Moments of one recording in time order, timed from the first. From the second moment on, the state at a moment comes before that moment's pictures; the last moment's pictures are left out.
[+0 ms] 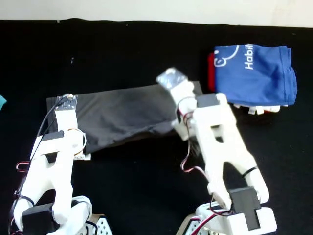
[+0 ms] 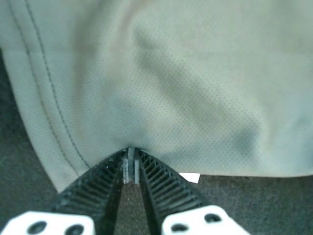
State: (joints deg) left arm -20.4 -20.1 62.6 37.9 -27.6; right arm -18.5 -9.0 21.8 68.1 26.9
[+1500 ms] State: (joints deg) left arm -20.4 -20.1 62.6 37.9 -27.6; right arm -32.4 46.9 -50.5 100.1 18.3
